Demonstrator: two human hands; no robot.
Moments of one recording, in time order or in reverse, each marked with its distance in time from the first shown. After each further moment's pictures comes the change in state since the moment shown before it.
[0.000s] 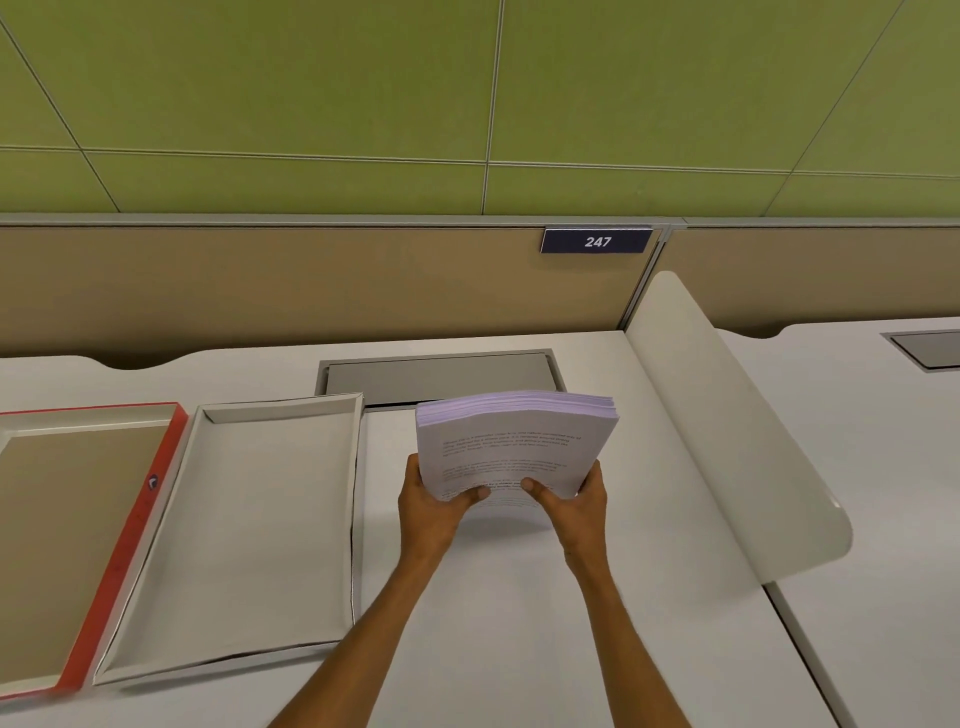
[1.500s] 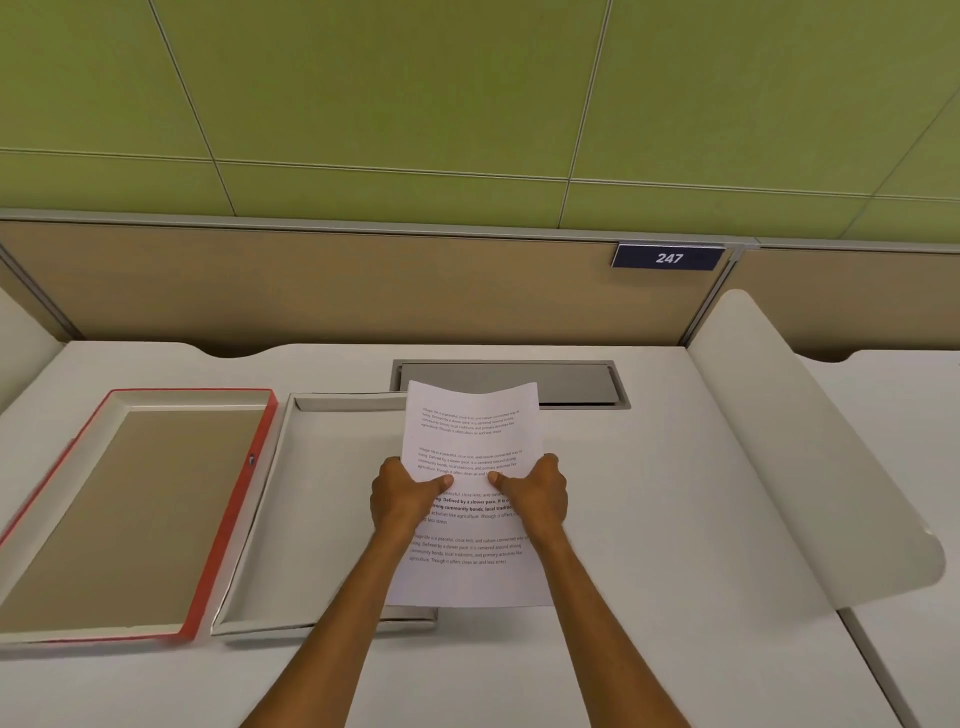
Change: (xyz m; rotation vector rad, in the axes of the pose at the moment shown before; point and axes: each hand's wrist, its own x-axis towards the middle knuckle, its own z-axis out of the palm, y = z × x) left_hand 0.049 -0.007 -0.130 0.416 0.032 -0.336; right_hand -0.042 -0.042 0.140 -0.589 -0.167 0.273
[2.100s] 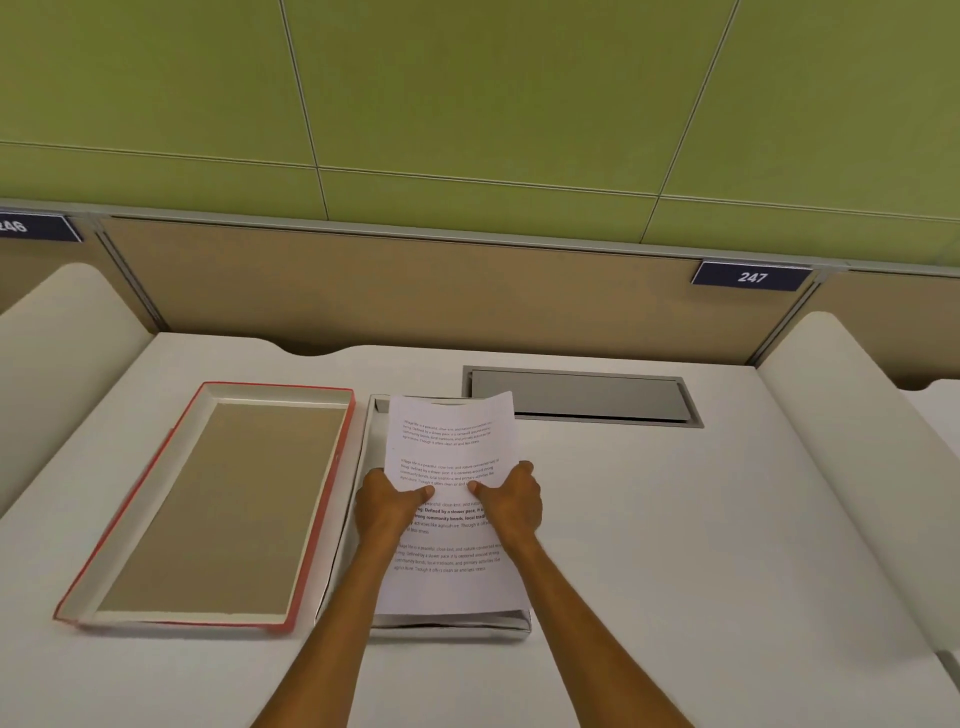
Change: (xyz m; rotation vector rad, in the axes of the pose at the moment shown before) left_hand 0.047 -0.070 -0.119 -0.070 0.092 -0.095; right_hand -0.038 -0.057 0.138 -0.056 -0.052 -0.051
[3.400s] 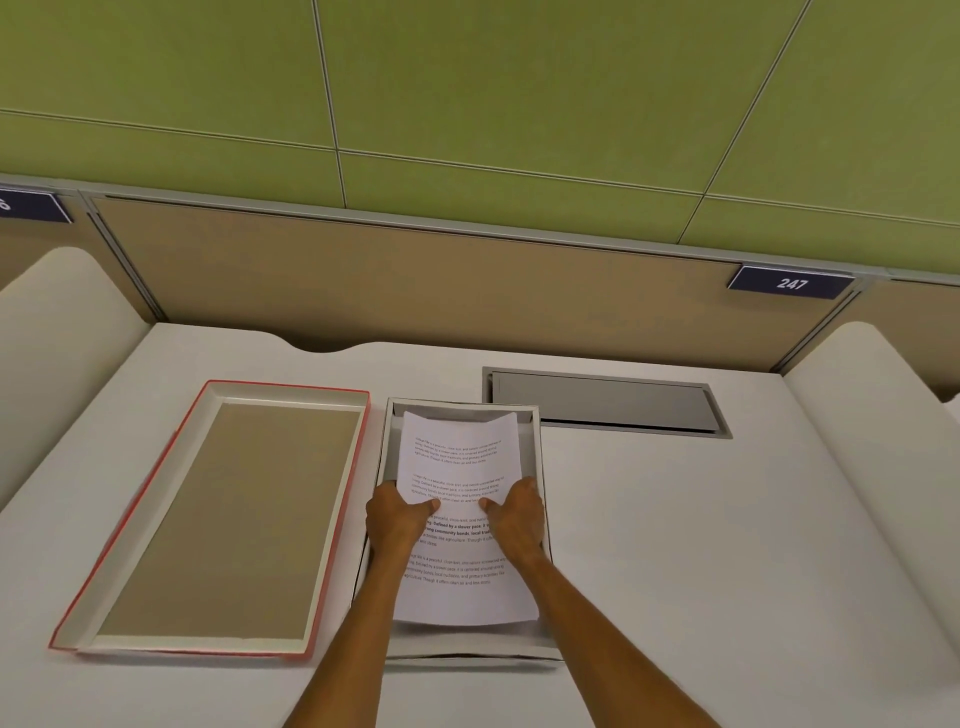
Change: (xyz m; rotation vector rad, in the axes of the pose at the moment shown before) left_hand 0.048 -0.023 -0.001 0.018 -0.034 -0.029; right_hand 0.041 0.017 0.069 -0.076 0.007 -0.054
